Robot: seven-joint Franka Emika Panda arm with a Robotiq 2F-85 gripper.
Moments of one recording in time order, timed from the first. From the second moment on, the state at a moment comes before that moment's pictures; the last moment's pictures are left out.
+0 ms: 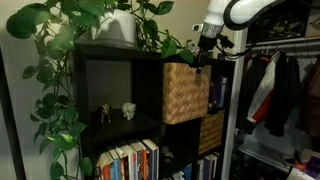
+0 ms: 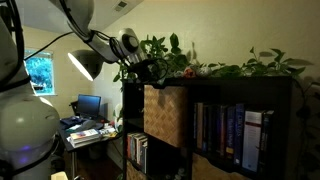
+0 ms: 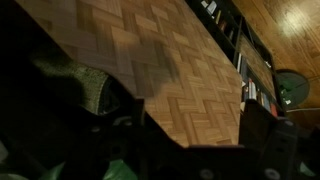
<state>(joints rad) 0.16 -0.36 0.15 -2.30 -0.29 2.32 -0.32</state>
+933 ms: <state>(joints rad) 0.16 -0.43 0.14 -2.34 -0.29 2.39 -0.30</state>
